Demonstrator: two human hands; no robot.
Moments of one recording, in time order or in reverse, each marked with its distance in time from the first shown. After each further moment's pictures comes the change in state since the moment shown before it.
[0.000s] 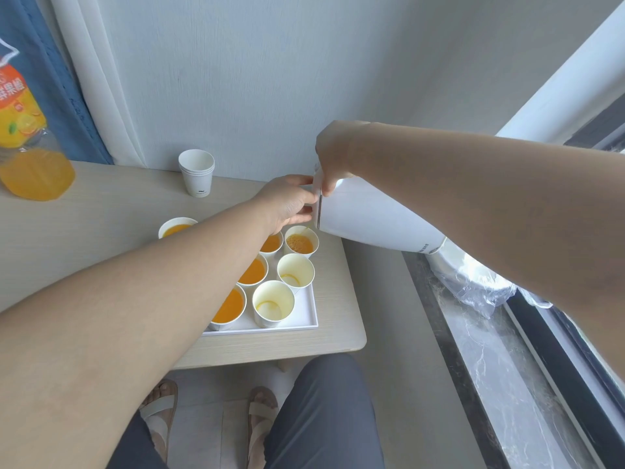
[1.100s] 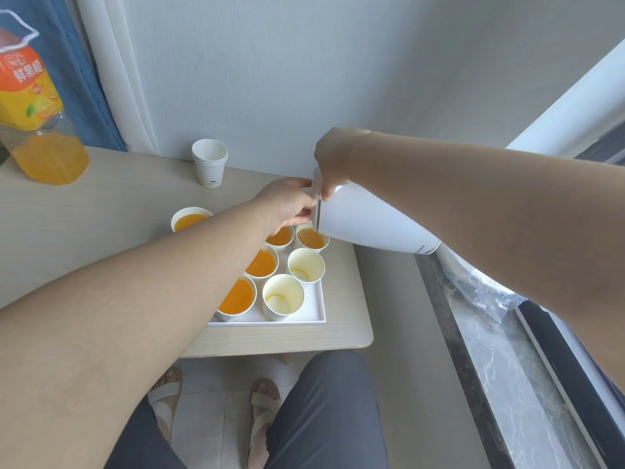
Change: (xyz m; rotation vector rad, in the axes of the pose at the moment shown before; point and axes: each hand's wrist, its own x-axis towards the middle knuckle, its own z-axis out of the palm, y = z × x) left_hand -0.007 -0.013 -0.019 0.021 0.038 -0.039; right_hand 0.022 -0.022 0.010 0.089 0.052 -0.057
